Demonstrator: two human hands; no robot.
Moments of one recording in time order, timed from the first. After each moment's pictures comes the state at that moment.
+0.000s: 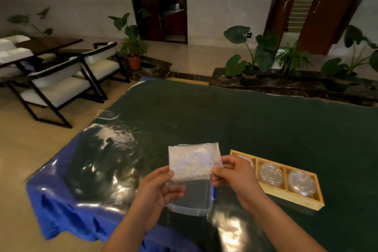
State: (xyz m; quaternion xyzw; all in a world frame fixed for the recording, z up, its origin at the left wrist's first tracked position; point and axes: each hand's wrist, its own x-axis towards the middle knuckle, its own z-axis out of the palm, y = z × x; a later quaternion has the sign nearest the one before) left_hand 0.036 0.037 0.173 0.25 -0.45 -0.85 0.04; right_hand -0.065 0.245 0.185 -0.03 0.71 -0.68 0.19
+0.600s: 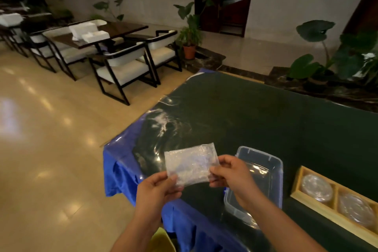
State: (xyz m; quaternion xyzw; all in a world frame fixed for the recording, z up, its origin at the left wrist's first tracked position) left_hand 0.133 -0.095 0.160 0.39 -0.52 -0.73 0.21; right_hand -0.025 0.057 0.182 -0.10 0.67 -0.64 0.35
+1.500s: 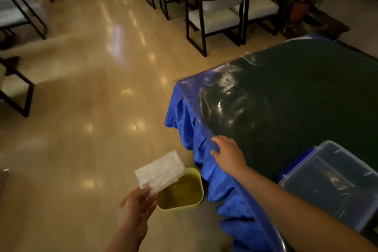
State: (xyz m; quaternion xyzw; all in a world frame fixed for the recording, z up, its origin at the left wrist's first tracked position) left_hand 0.326 -0.044 0.041 0.64 -0.13 -0.65 0.39; right_hand 0.032 -0.060 0.034 -0.56 0.77 -0.20 0.23
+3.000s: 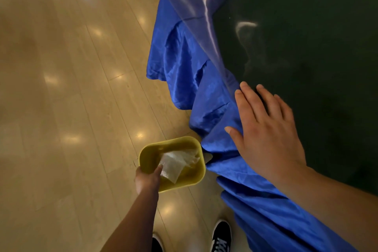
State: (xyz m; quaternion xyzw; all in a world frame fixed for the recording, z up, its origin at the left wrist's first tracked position) left_hand 0.295 -0.148 -0.293 0.82 -0.27 -0.50 0.12; right_hand 0.031 -0.104 -0.076 -0.63 0.78 0.03 -0.07
